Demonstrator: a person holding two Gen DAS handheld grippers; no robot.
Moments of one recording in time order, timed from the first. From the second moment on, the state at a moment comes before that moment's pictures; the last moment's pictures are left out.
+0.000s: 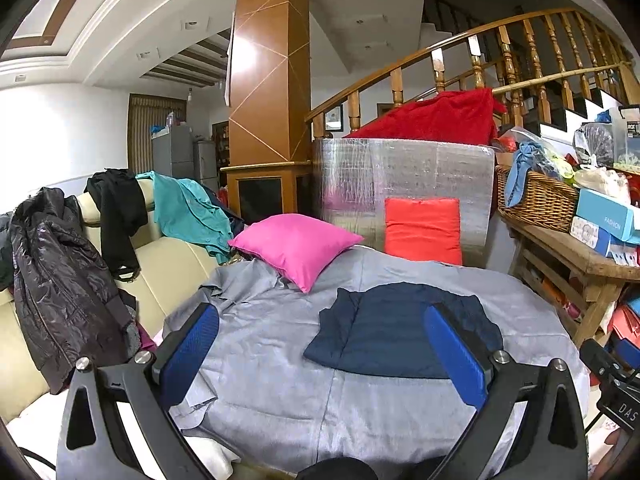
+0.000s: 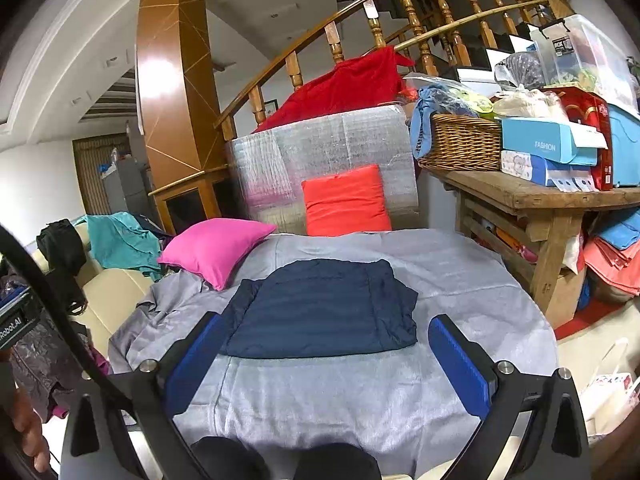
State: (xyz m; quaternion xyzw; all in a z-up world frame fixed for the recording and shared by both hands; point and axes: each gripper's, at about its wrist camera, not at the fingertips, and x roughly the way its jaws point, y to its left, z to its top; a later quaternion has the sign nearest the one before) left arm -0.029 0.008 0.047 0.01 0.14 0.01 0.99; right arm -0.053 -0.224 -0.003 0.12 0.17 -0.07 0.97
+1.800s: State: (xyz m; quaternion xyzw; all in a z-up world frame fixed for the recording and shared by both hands) left arm -0.005 0.028 0.038 0.00 0.16 0.03 0.99; right arm -0.030 -0.198 0.019 0.09 0.15 -0.05 0.98
